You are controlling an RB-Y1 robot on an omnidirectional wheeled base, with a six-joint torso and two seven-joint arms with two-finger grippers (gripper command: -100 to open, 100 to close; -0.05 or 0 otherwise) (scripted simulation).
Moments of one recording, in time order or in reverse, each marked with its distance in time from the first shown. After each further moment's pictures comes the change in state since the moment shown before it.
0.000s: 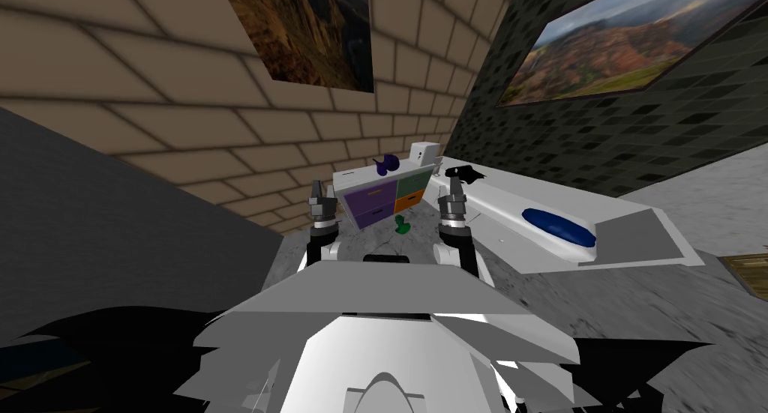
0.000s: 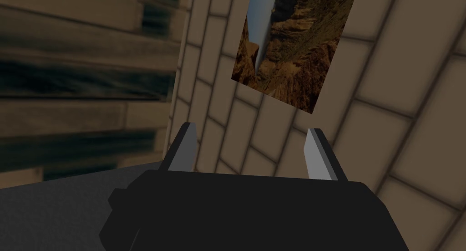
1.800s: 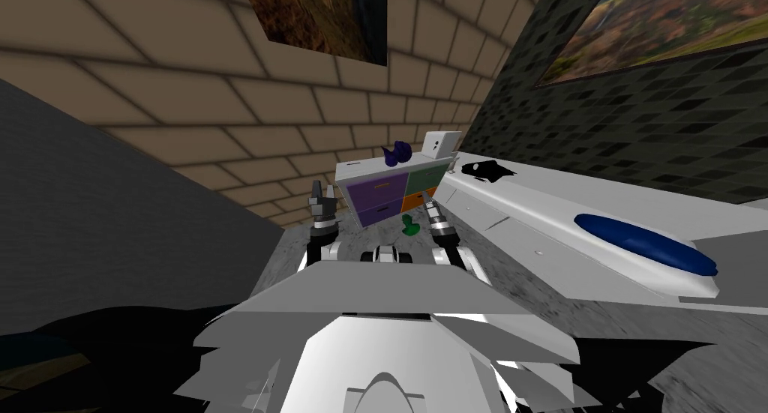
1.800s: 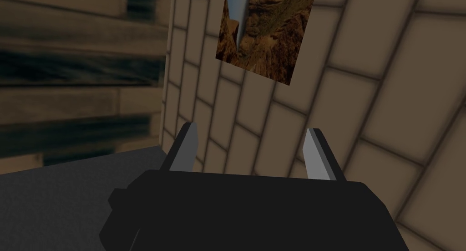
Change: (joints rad) left arm 0.000 0.000 0.000 0.000 0.000 0.000 0.000; right arm 0.005 -0.117 0.058 0.087 0.326 0.174 0.018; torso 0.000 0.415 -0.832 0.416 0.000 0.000
